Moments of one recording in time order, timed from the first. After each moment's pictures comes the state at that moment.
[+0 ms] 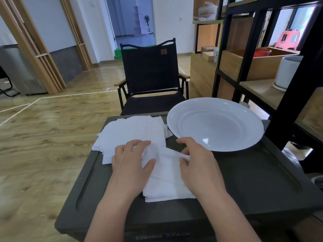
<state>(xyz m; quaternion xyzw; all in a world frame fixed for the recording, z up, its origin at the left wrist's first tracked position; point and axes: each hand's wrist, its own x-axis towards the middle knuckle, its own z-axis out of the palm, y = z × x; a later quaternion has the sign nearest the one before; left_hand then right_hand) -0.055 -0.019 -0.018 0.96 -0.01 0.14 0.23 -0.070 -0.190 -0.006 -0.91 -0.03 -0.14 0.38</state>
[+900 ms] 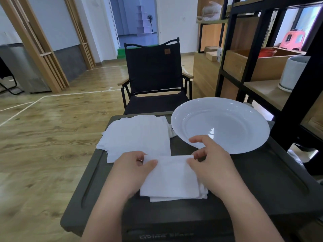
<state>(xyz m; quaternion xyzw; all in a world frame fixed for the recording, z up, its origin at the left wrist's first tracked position) -0.069 -0.013 0.006 0.90 0.10 -0.01 0.43 -0.070 -0.206 0.008 -0.87 0.04 -0.02 0.50</state>
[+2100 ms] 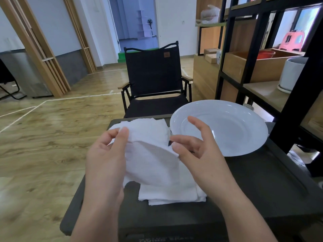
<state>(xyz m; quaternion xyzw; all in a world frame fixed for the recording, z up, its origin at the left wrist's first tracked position) -0.086 -0.022 0.048 0.63 0.14 0.22 0.73 -0.079 -0.192 0.027 -0.75 -0.08 -0.05 0.66</state>
